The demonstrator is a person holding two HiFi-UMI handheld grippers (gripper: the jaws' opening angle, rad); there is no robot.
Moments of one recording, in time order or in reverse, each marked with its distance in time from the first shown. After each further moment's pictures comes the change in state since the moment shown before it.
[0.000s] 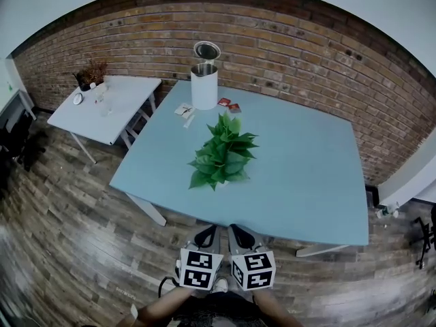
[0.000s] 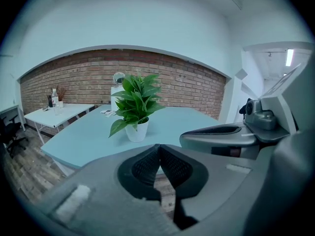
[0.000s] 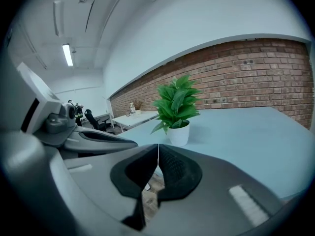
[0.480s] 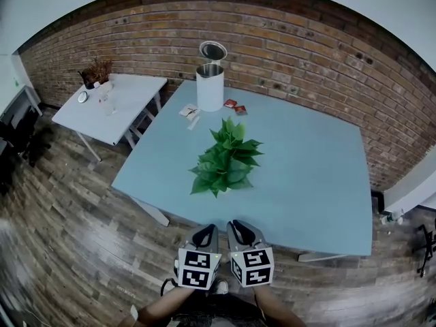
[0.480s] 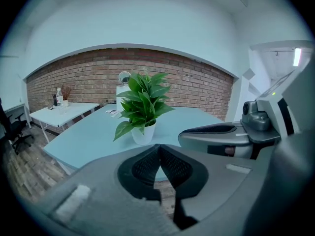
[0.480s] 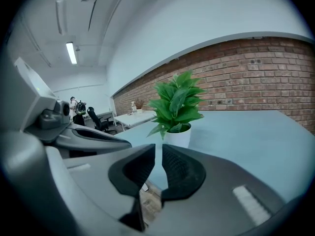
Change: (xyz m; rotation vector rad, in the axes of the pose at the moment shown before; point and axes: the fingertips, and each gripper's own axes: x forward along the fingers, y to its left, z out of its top) left arm 0.016 0.020 0.010 -0.029 0.010 0.061; right arm 0.032 -0.014 0.013 -0.041 0.010 0.041
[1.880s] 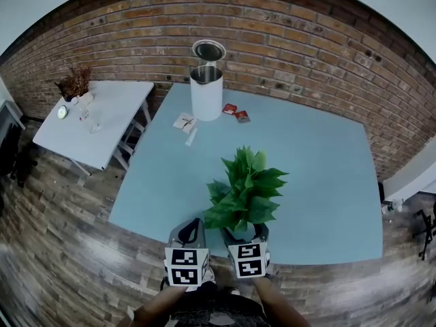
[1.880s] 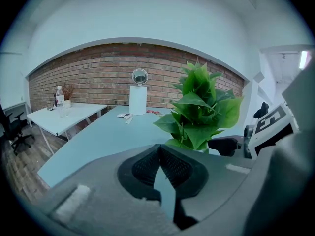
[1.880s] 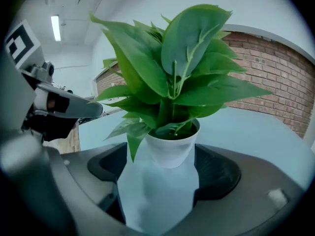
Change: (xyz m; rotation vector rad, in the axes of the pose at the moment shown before) left arm 0.072 0.139 0.039 -0.044 -0.013 0.020; right arm 0.142 -0.033 -0.005 -0.034 0.141 -0.190
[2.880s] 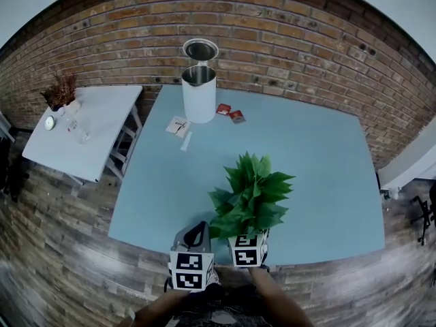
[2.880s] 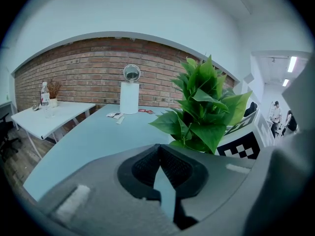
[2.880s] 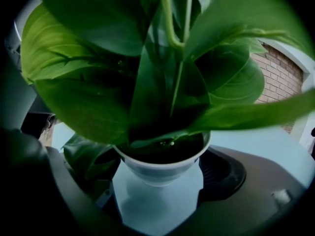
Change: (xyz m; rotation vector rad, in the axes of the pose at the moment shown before) left arm 0.025 0.002 0.000 0.034 0.013 -0.124; right arm 0.052 -0.026 -0.001 0.042 0.025 -0.168
